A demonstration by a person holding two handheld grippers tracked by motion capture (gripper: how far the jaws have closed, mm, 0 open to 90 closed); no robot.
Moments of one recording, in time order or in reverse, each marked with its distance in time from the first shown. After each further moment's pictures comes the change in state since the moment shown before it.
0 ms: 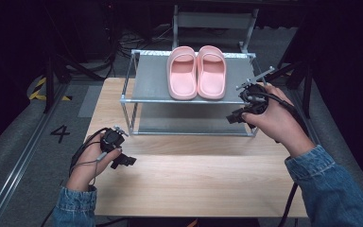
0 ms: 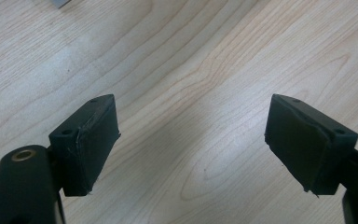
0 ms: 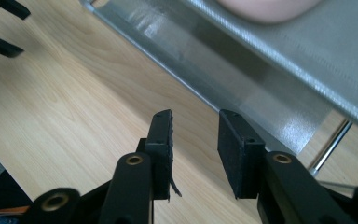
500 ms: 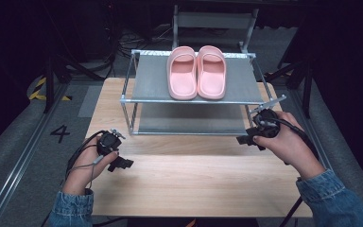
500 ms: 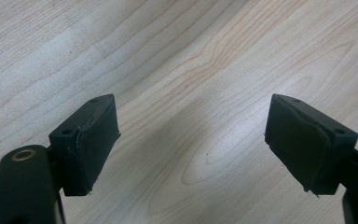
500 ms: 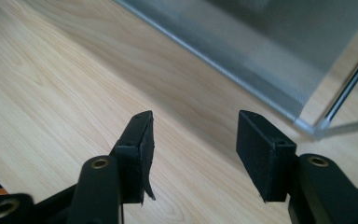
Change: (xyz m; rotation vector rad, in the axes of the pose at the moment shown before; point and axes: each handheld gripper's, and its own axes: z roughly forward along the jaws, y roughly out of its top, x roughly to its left) left arm 0.000 -0.008 -0.001 0.004 0.004 -0.007; right arm -0.019 -0.070 0.027 0.007 -0.013 0.055
